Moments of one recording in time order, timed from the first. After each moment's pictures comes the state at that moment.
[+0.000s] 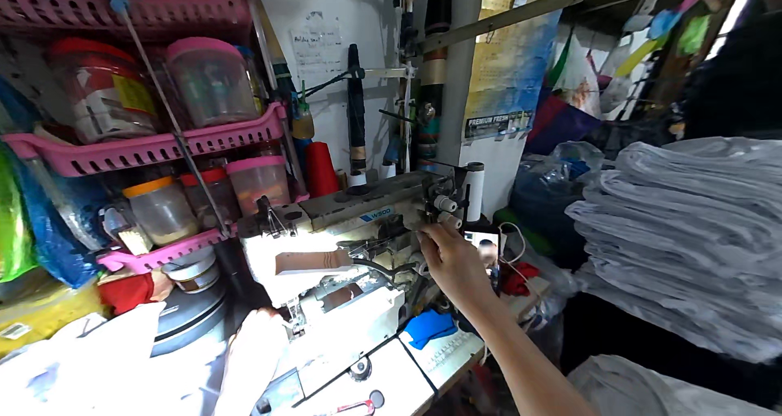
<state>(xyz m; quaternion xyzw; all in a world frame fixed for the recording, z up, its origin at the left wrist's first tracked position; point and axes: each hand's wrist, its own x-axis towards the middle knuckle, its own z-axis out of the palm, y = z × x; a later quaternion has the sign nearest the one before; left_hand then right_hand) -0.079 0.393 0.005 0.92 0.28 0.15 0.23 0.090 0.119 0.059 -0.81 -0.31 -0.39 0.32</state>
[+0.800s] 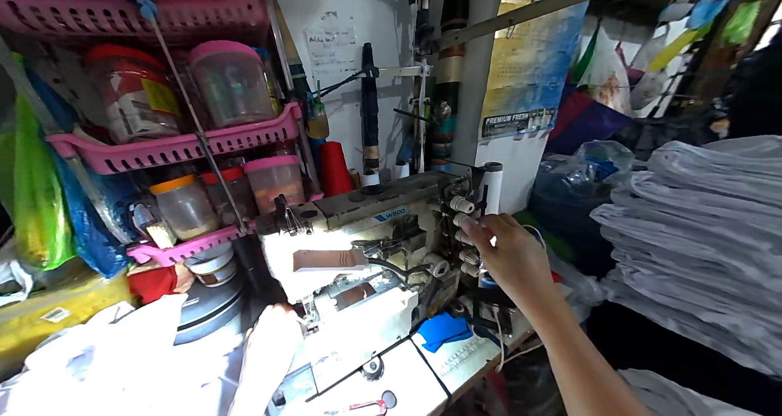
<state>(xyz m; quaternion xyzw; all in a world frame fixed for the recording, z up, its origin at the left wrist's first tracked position) -0.079 0.392 0.007 0.92 0.29 0.14 0.22 0.098 0.079 0.083 -0.86 -0.21 -0.33 0.32</state>
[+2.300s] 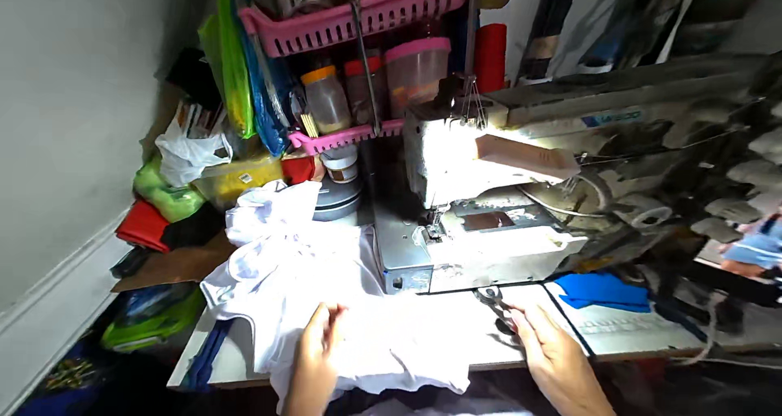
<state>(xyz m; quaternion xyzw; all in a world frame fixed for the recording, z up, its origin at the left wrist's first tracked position) -0.257 0.362 -0.067 0.76 0.25 0.38 0.47 -0.020 0.148 -0.117 -0.76 -0.41 -0.10 0.49</state>
